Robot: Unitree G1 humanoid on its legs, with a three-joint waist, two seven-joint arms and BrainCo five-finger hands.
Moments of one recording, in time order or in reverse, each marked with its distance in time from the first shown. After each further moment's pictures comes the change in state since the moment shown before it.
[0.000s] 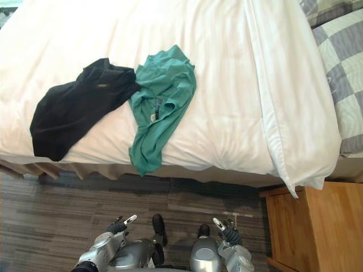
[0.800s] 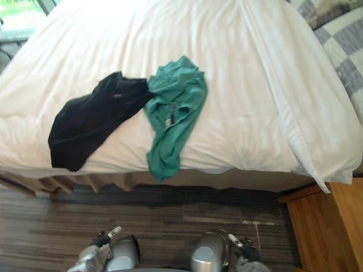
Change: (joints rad) left arm 0.011 0.043 0.107 0.137 0.052 -0.069 -0.016; right arm 0.052 -0.034 -0.113 0.072 -0.042 0.007 0.017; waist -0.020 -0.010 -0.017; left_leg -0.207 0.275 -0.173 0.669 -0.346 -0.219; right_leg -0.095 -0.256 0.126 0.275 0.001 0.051
